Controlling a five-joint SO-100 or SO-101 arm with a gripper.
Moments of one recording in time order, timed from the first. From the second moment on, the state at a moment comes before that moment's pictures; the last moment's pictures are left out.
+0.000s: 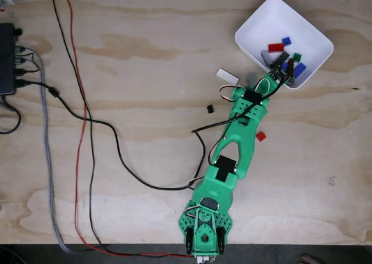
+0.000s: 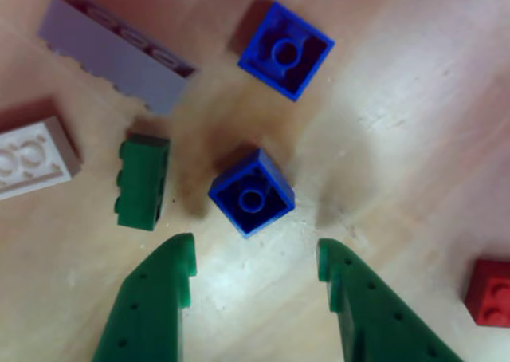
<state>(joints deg) 20.5 73.5 92.5 61.9 -62.1</state>
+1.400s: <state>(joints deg) 22.6 105.3 100.7 49.6 -60.5</state>
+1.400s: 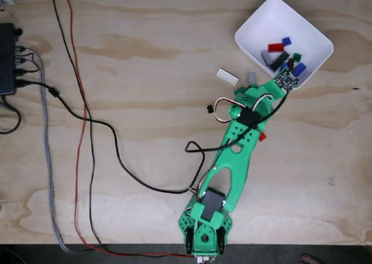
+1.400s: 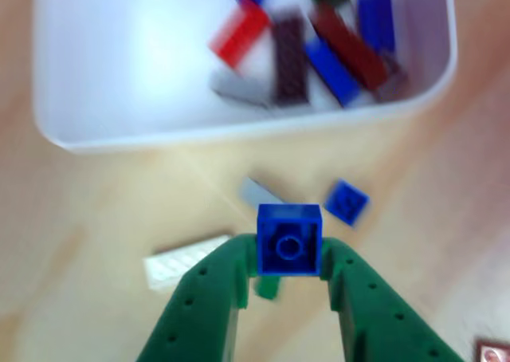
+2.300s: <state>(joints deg) 25.0 78.0 76.5 53.0 -63.4</state>
